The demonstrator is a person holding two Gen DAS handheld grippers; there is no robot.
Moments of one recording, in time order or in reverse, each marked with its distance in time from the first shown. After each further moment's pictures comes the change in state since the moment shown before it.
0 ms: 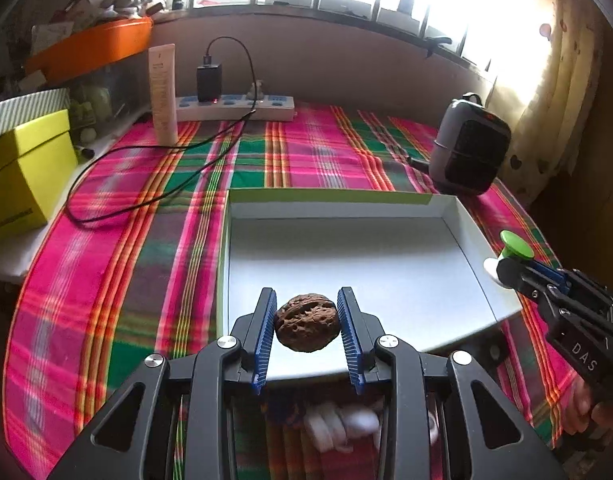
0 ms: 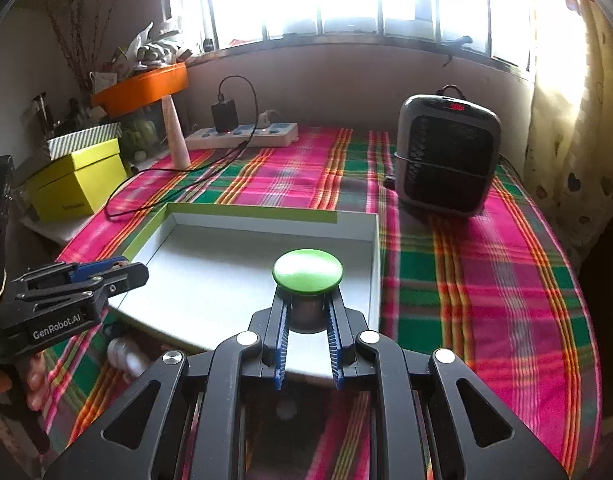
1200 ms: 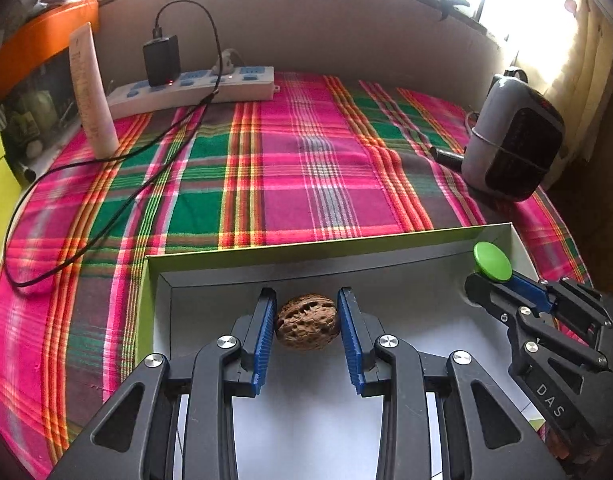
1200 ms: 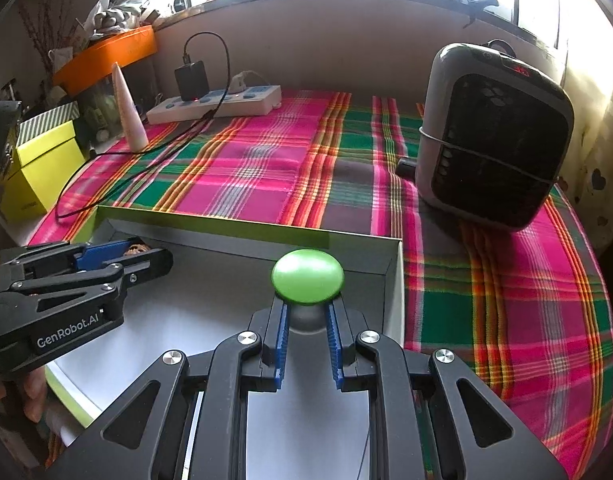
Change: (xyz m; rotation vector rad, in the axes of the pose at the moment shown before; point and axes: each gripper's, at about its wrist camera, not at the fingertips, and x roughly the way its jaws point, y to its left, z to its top) left arm 0.097 -0.015 0.056 0.034 0.125 0.001; right arm 0.085 -0.021 0.028 -0.008 0.122 -0.032
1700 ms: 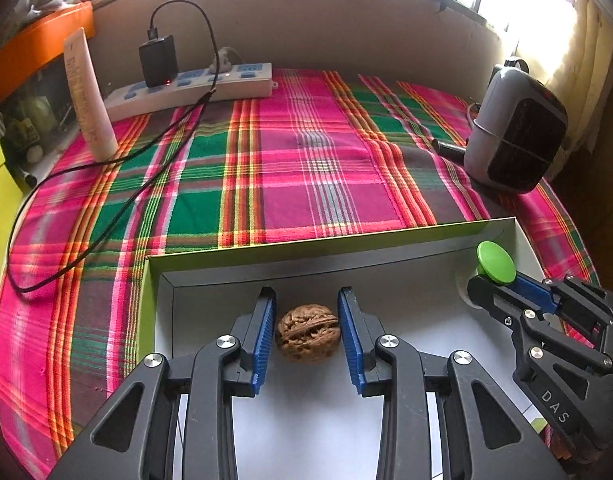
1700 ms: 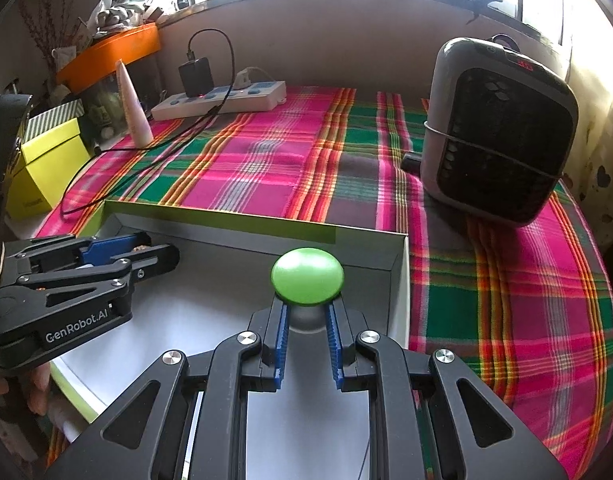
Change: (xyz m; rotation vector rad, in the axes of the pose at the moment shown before) left arm 0.002 -0.004 0.001 0.025 0.012 0.021; right arm -0.001 0.002 -0.002 -0.002 0.014 0.022
